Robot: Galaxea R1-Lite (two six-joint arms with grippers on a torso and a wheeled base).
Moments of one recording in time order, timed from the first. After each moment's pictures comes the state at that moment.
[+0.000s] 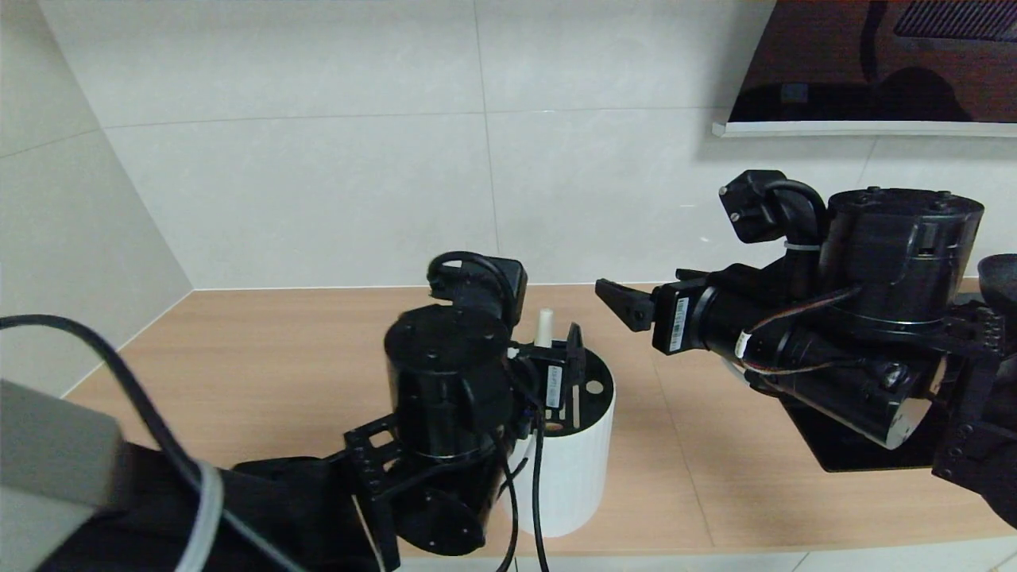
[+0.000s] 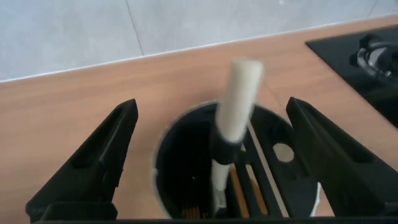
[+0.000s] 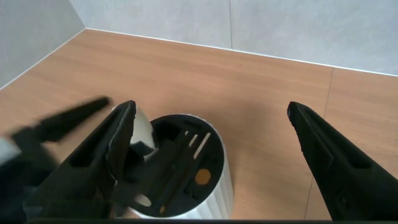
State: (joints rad) left arm -0.91 1.85 -0.81 -0.94 0.70 -0.06; right arm 0.74 1.65 -0.90 -0.67 -0.27 0.15
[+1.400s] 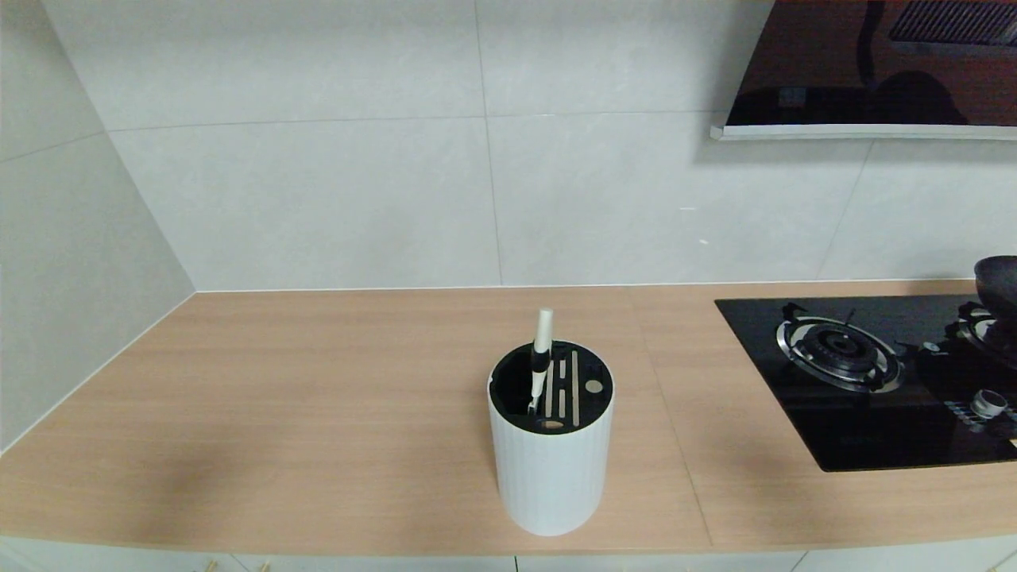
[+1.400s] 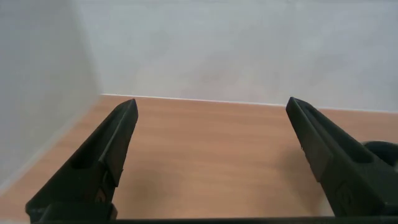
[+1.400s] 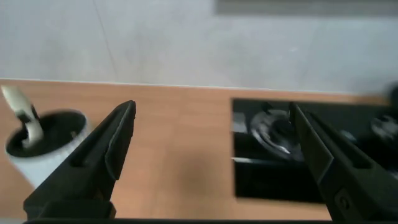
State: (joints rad) left arm -0.29 0.55 -0.41 -0.34 0.47 0.10; right arm 0.29 0.52 -0.51 -0.12 -0.26 -0.03
